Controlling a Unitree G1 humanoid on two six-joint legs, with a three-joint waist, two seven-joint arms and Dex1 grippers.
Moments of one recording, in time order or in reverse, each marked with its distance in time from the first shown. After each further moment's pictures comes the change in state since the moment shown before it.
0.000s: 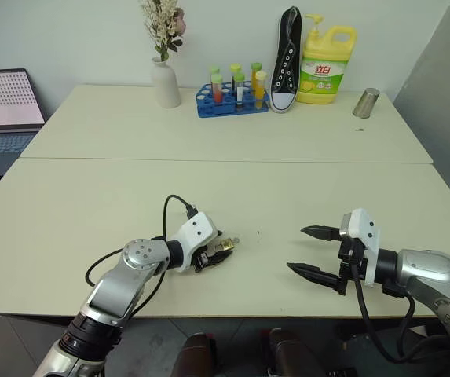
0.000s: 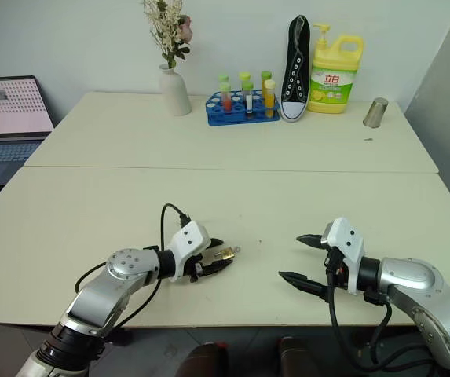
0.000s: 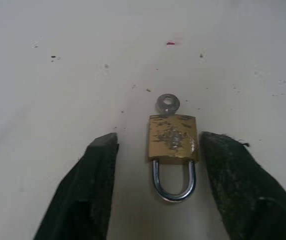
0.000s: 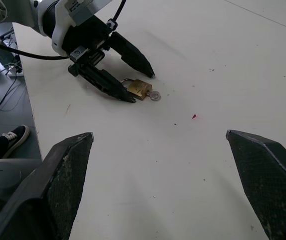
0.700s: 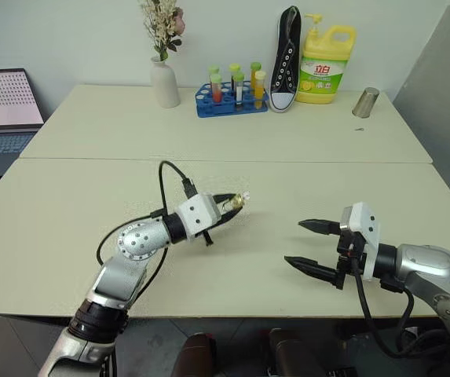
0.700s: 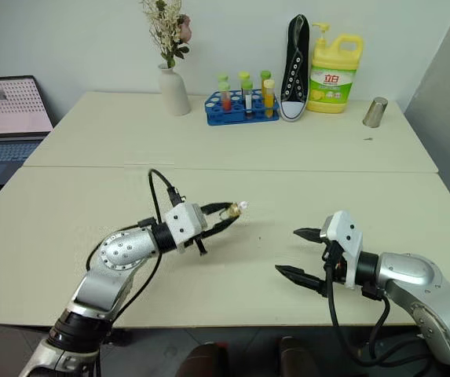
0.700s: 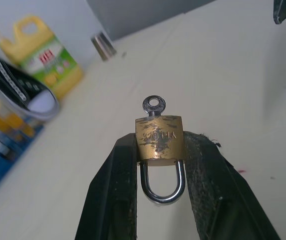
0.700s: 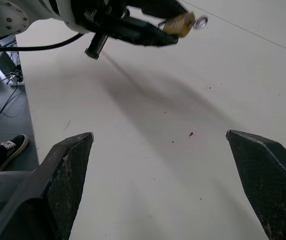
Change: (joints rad) left arm -0.130 -0.043 0.066 0.149 0.149 -0.751 0.083; right arm -0.048 0.010 -0.002 -0.005 0.040 0.005 -0.033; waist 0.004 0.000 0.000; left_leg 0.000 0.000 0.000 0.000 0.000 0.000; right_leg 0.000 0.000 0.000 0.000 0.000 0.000
